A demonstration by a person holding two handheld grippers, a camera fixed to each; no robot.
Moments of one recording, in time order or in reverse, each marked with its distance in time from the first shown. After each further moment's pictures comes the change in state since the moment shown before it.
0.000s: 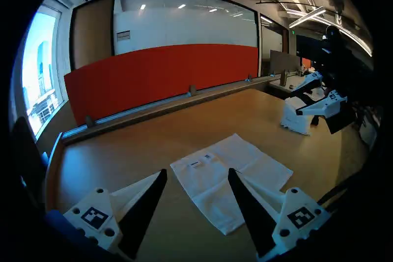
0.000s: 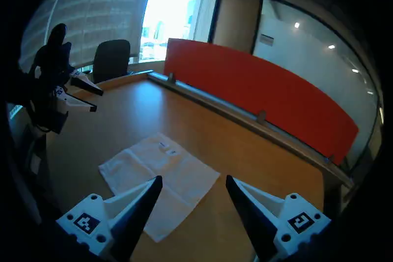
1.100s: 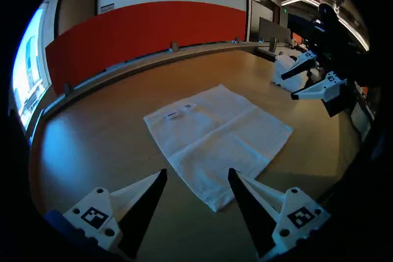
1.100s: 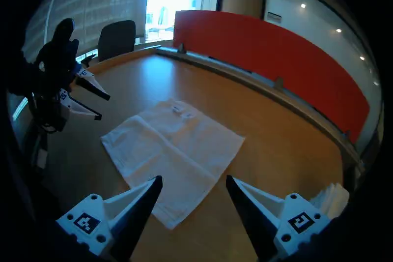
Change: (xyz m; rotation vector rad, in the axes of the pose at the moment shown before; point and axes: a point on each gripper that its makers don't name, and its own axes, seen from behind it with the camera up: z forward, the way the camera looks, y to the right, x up) left arm -0.119 0.035 0.041 -0.101 -0.216 0.019; right arm -0.097 -0.044 0.043 0.077 -0.134 0.038
